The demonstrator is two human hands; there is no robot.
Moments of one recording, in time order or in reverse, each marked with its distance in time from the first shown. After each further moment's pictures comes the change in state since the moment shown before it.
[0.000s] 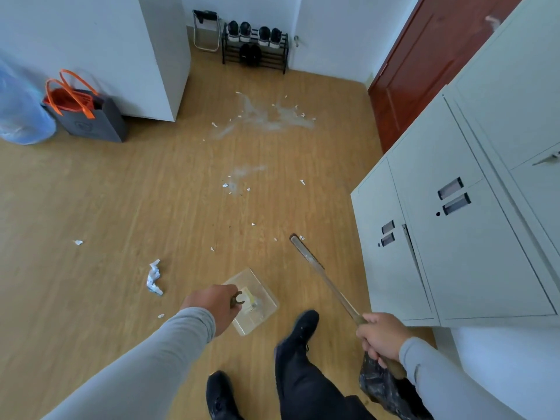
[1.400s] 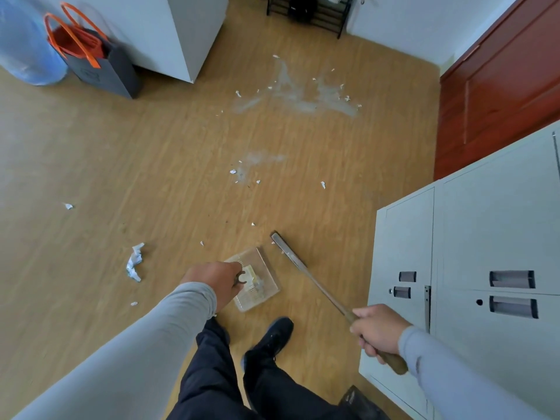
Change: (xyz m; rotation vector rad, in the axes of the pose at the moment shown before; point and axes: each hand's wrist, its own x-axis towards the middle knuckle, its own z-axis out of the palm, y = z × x) left_hand 0.238 0.087 -0.074 0.034 -0.067 -0.097; right_hand 0.187 -0.186 -0.176 -0.321 -0.249 0.036
